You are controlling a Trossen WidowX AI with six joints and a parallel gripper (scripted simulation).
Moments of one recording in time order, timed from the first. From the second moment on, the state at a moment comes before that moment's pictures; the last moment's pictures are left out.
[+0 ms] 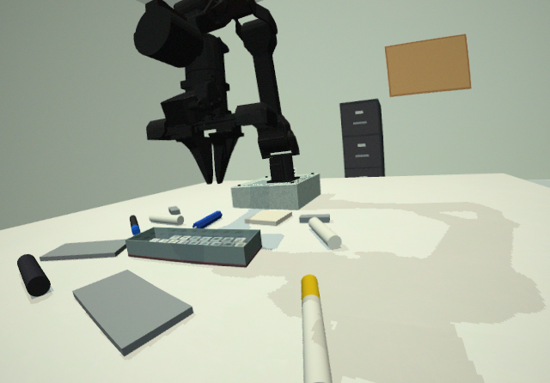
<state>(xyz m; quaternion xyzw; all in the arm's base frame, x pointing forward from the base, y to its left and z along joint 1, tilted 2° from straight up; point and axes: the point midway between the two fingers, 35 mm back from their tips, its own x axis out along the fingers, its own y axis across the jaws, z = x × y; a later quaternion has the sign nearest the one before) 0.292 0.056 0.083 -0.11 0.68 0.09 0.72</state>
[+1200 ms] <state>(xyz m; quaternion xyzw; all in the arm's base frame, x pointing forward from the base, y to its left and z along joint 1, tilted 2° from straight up) 0.212 -0.061 0.049 -0.08 0.50 0.11 0.85</state>
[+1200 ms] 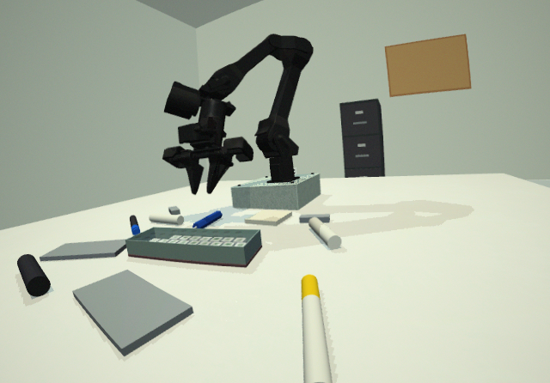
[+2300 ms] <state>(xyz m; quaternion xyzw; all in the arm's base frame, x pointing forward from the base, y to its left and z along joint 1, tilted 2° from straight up) 0.213 -0.066 0.032 -0.09 0.48 0.11 0.86</state>
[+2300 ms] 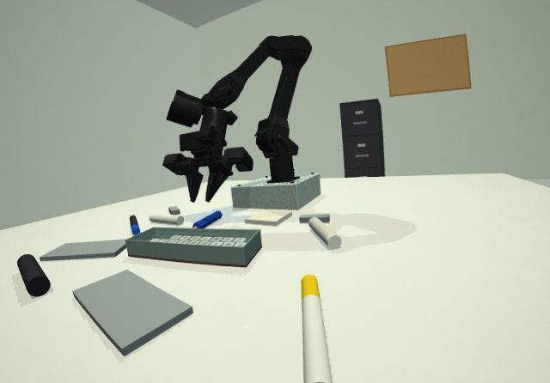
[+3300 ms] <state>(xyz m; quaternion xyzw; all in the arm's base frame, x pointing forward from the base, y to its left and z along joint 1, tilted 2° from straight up) 0.213 -0.067 0.013 -0.09 0.49 0.11 0.86</state>
